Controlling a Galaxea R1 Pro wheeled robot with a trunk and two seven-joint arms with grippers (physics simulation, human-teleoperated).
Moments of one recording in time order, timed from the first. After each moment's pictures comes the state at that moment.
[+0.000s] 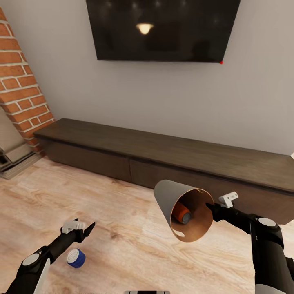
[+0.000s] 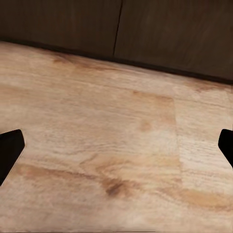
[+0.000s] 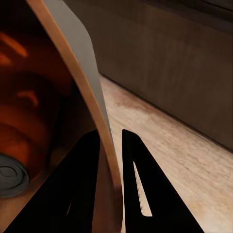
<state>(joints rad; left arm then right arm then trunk) -0.25 0.11 0.31 -1.13 -0.04 0.08 -0.59 -0.44 0.03 -0.54 -1.47 0.59 0.43 1.03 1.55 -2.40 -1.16</state>
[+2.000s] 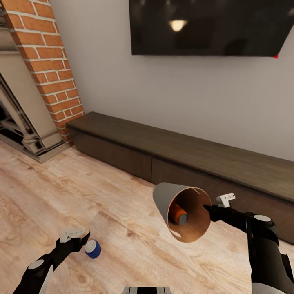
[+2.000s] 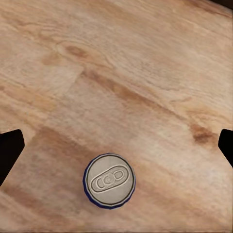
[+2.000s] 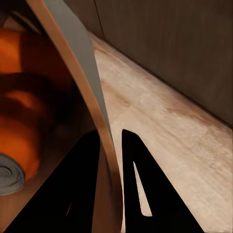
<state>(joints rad) -0.27 0.11 0.30 -0.99 -0.05 0.14 -0.38 -0.44 0.04 -0.50 -1.49 0.60 0.59 1.01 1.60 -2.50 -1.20</state>
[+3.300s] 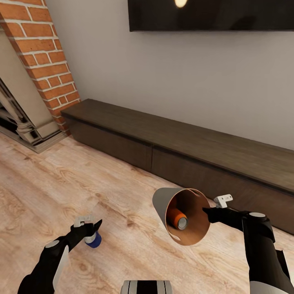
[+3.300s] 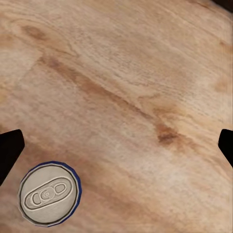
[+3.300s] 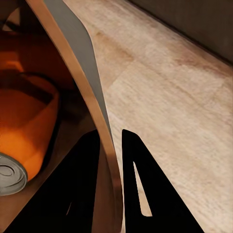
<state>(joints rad) -0.35 0.03 0.28 -1.05 -0.04 0.29 -0.38 -0.45 0.04 -0.45 -1.49 0.66 0.70 1.01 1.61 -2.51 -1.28</state>
